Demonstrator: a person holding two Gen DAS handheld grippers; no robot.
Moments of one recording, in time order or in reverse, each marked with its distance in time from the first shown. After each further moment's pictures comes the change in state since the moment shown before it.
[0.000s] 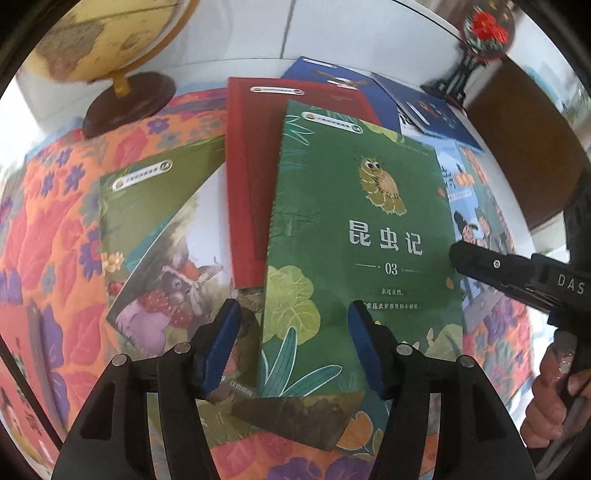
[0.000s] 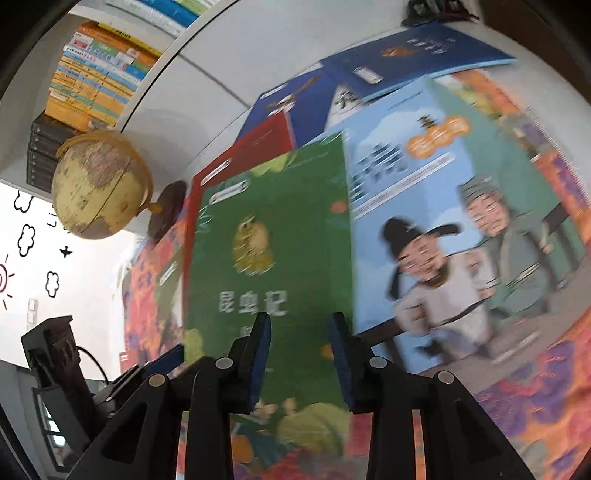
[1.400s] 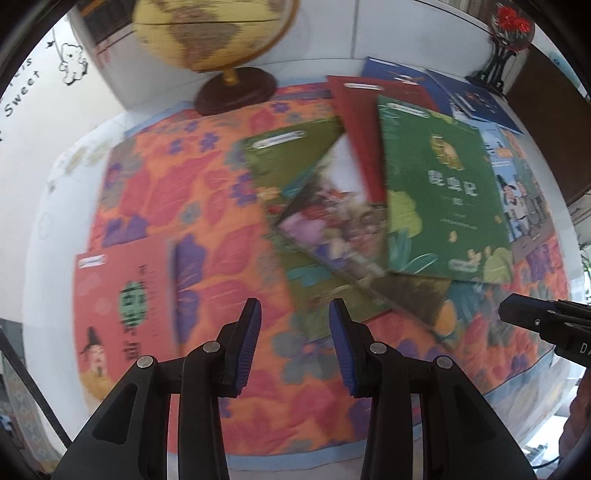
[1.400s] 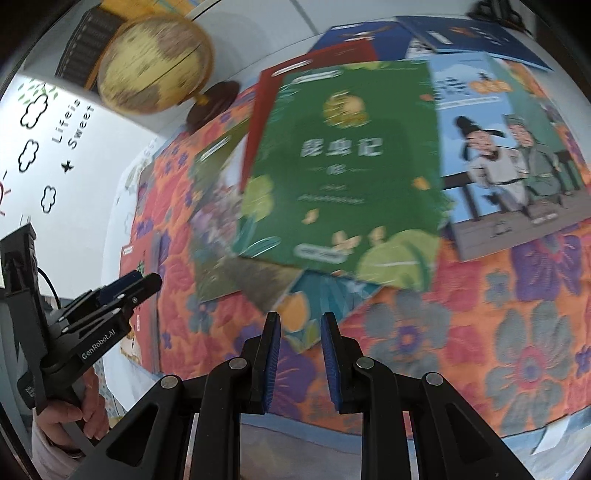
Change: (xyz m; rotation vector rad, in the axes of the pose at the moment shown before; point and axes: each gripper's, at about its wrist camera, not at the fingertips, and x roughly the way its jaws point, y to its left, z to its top) left arm -0.073 0.040 -0.048 0.003 0.030 0.256; right arm -0.020 0.059 -0.089 -0.178 0.188 -0.066
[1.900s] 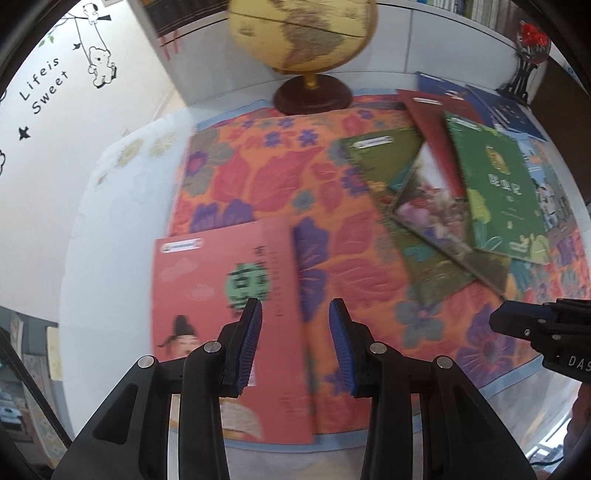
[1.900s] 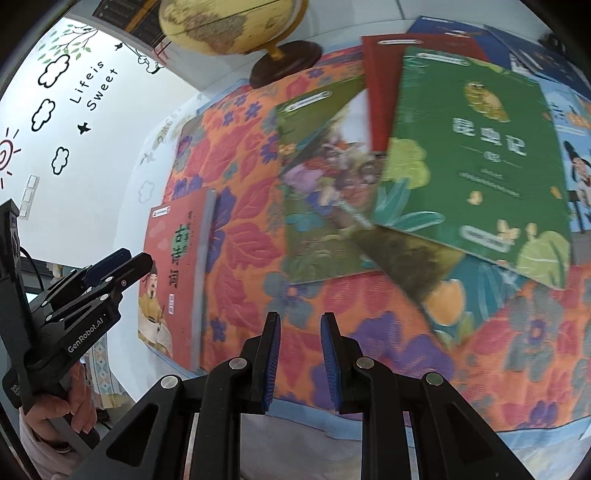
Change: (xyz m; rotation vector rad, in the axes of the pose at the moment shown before) left arm -0.032 0.093 -0.030 -0.012 -0.040 0.103; right arm 0.052 0.106 -0.016 -0.110 0.061 0.007
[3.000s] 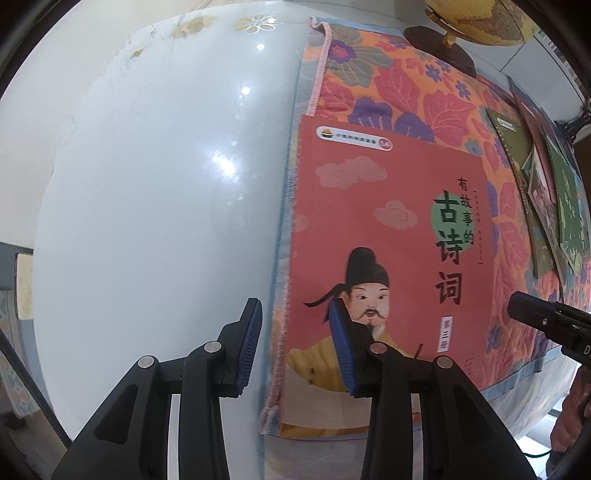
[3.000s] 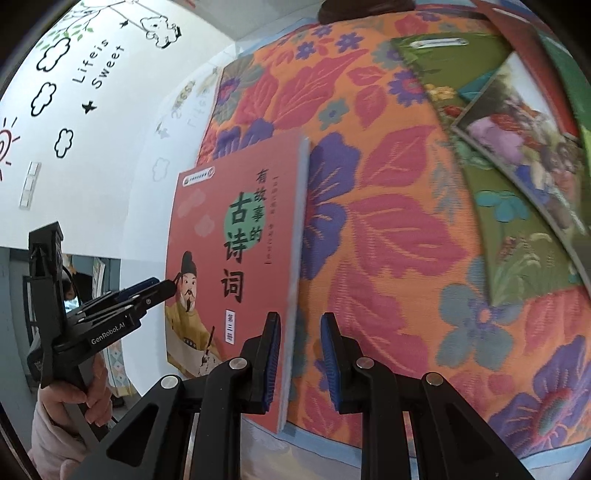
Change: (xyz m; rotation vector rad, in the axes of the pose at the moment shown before) left arm 0.081 0.178 -0.049 -0.204 0.226 -0.110; right arm 0.106 0.112 0.012 -0.008 0.092 0.067
